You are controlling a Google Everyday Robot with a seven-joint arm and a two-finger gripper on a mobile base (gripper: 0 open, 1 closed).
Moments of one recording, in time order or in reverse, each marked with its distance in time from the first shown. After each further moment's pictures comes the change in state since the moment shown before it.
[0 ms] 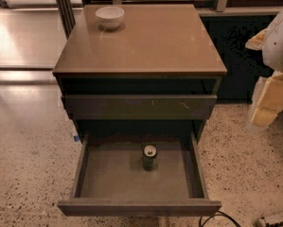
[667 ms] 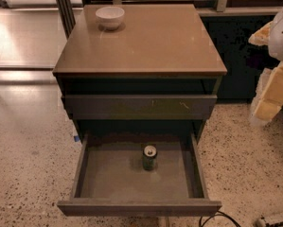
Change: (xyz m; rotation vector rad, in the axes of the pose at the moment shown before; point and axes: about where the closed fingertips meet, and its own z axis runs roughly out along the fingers) arm 0.000 -0.006 -0.011 -0.020 -0.036 0.030
